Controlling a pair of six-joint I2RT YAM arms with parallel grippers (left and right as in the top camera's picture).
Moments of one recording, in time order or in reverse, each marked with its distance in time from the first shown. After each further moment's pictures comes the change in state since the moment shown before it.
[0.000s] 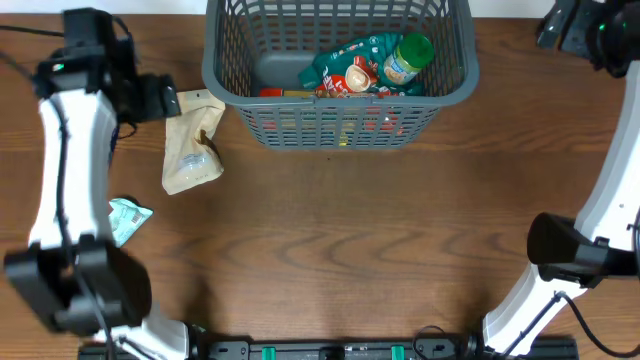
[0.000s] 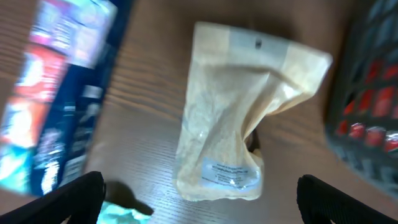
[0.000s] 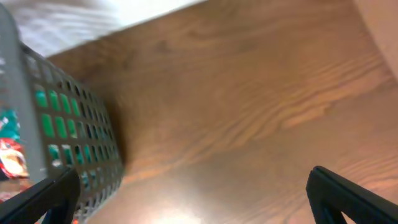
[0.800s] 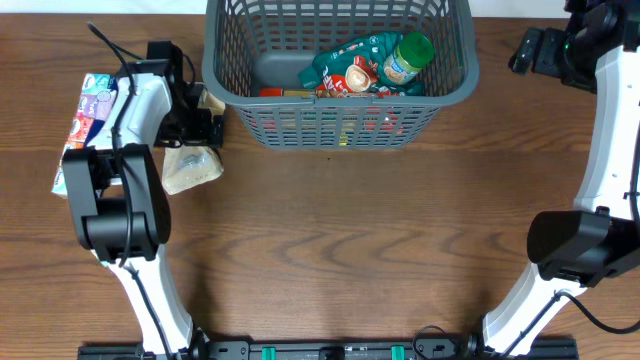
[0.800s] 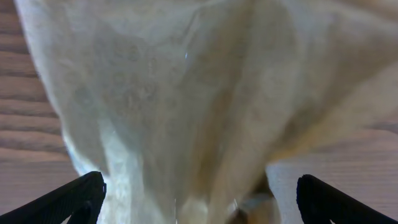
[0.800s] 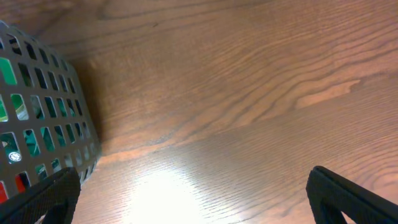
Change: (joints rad) left arm -0.094 0.355 0.000 0.041 0.037 0.130; right arm 0.000 0.003 -0.293 0.123 -0.008 -0.058
